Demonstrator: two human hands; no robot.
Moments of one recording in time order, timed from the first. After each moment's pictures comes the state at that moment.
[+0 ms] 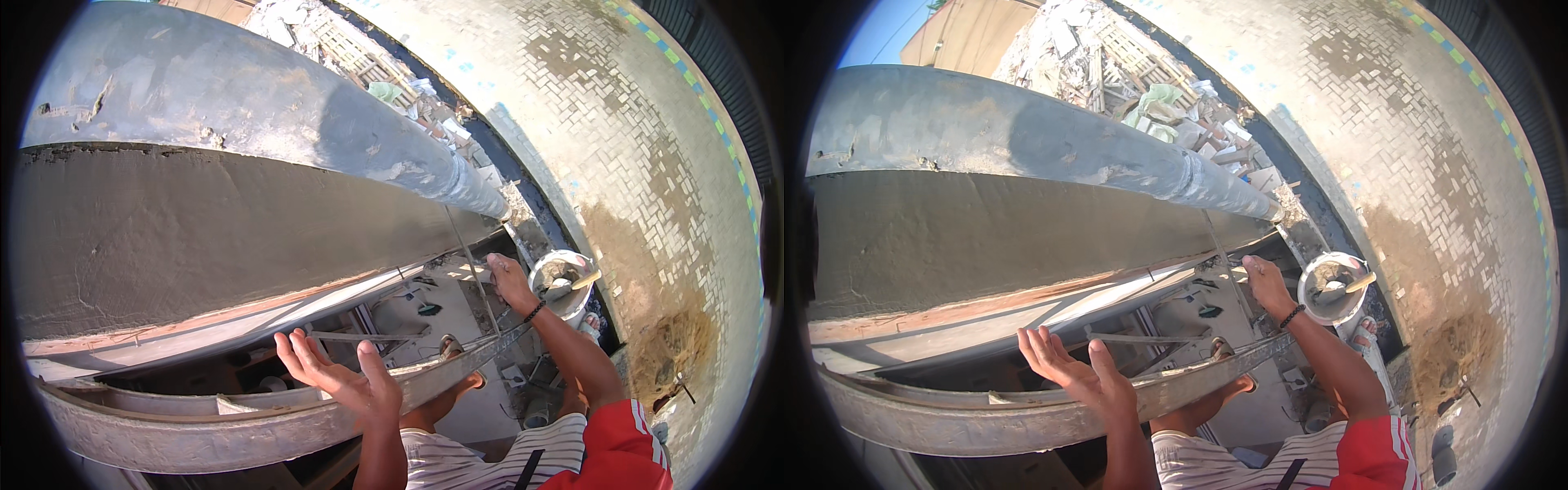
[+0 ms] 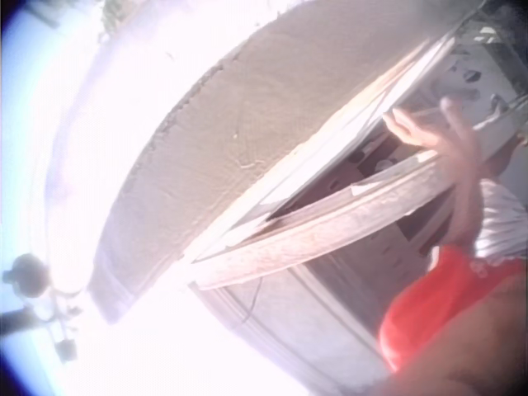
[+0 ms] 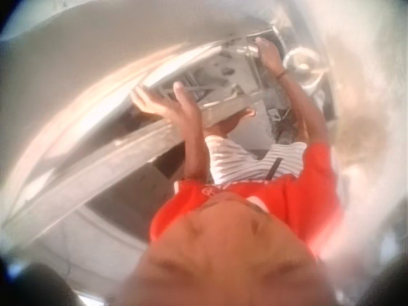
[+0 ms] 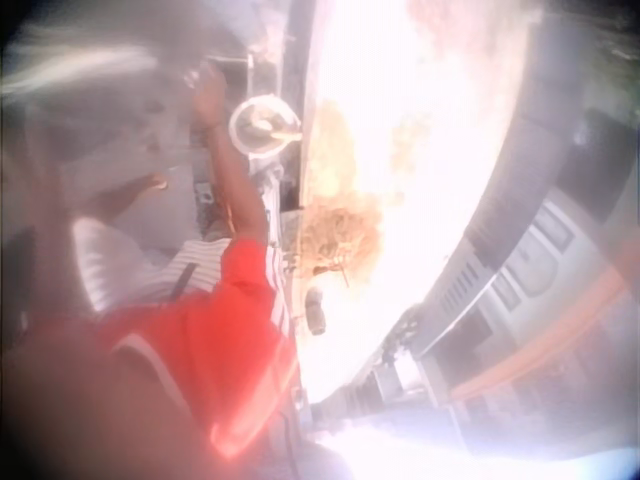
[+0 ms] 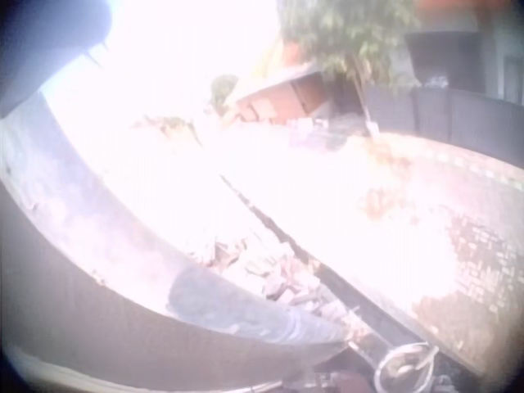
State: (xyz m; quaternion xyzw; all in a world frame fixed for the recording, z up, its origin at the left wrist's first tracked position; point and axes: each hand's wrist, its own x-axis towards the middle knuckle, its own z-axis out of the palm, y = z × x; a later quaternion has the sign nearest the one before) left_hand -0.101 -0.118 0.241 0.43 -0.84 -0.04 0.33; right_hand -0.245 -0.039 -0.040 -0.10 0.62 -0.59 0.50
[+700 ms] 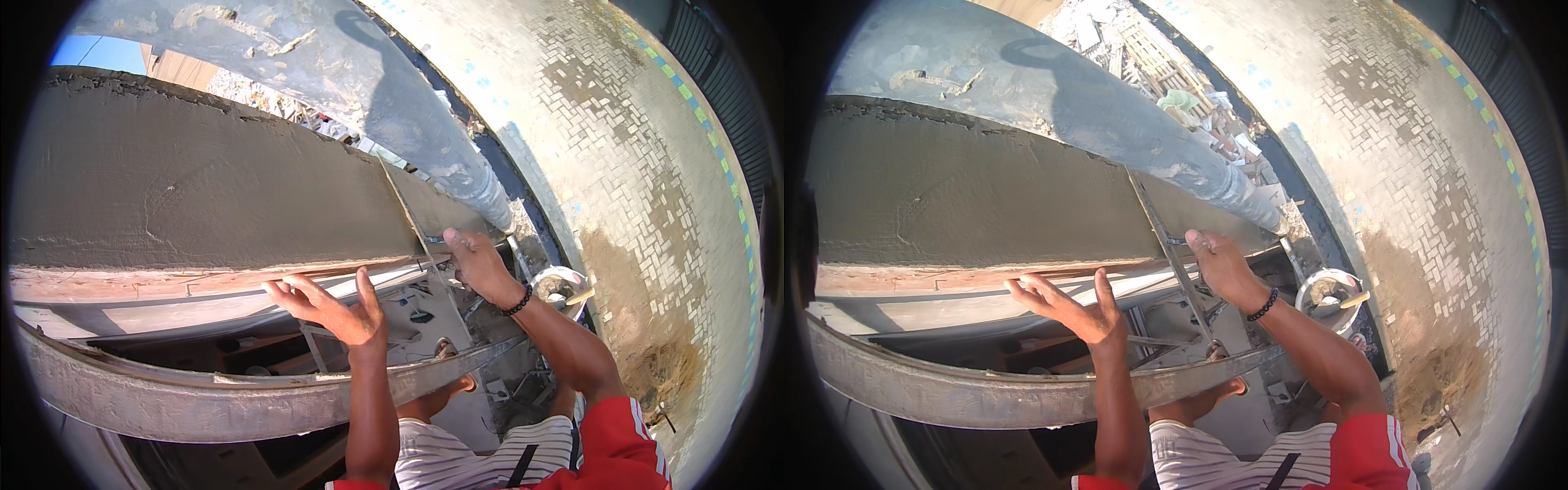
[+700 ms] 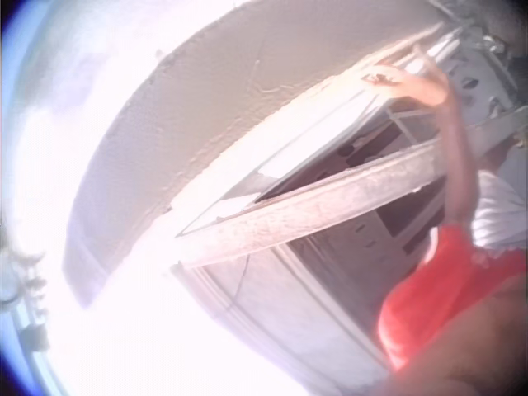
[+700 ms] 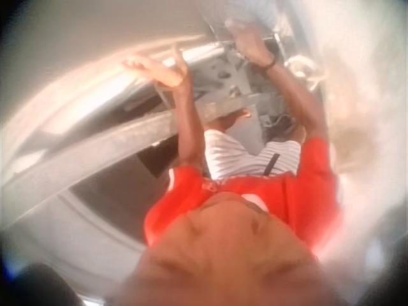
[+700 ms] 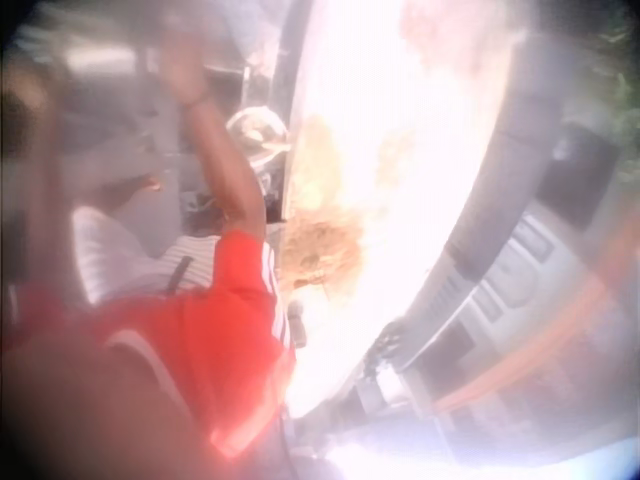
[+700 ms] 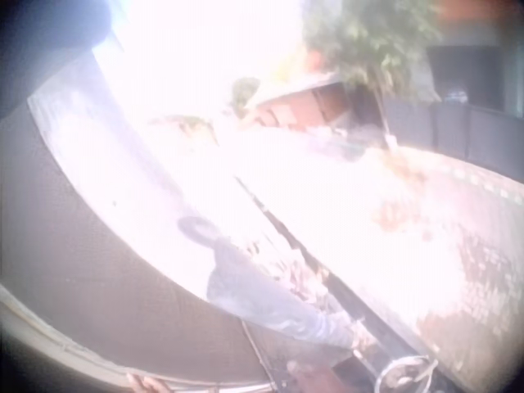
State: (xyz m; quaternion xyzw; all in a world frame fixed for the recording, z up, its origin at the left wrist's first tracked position) left_hand -0.115 -0.183 0.250 0.38 -0.84 0.12 0.36; right_hand -0.268 -0.108 0.132 -0.24 0.56 -0.62 0.49
